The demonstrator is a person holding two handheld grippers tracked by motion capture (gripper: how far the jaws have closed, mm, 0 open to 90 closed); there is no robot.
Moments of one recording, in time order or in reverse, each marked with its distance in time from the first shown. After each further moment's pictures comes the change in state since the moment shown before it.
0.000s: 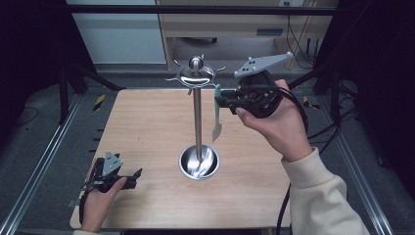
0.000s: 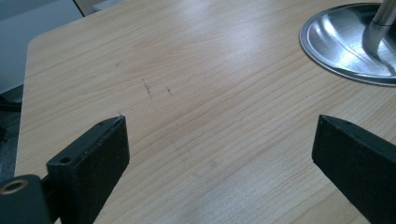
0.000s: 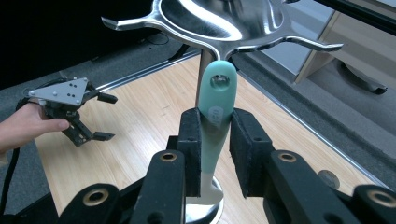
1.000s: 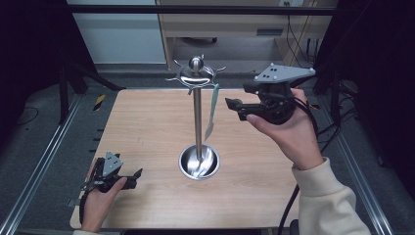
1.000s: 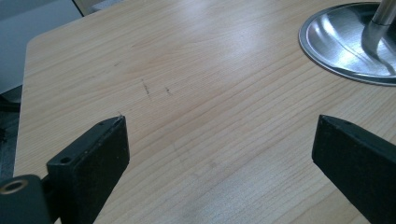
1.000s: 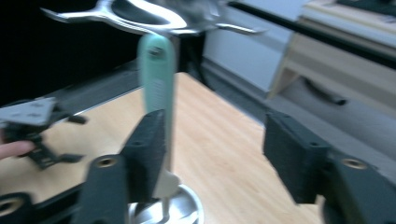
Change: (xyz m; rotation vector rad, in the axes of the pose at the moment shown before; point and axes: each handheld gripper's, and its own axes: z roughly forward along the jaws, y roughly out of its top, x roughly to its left) left arm 0.000 0.000 0.000 -0.001 -0.002 0.001; right arm -0.016 -0.034 -0.010 -0.130 -0.165 0.055
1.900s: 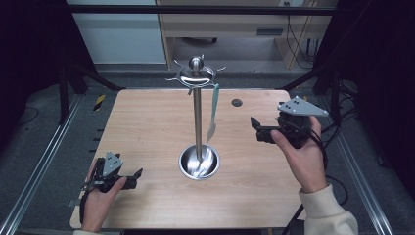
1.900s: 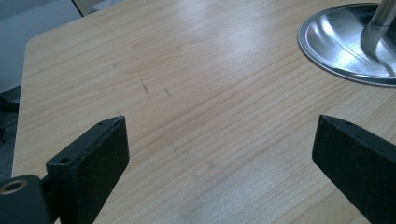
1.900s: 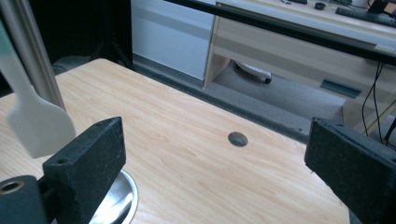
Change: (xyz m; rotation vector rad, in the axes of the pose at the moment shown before) left arm -0.001 0.000 0.001 -0.005 0.000 -0.008; right arm -0.028 -0.096 0.002 -0.009 -0.255 0.080
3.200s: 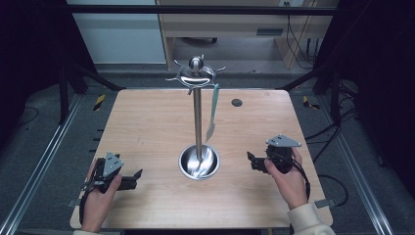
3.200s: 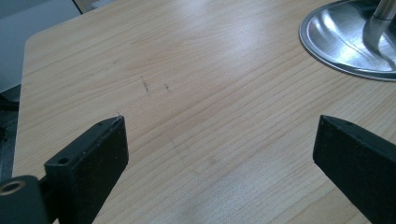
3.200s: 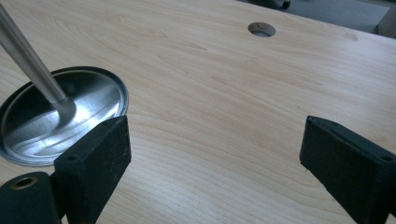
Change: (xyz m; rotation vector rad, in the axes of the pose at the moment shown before) left arm 0.000 -0.002 0.000 0.011 0.001 0.011; right arm 0.003 -0.132 0.057 0.220 0.029 0.094
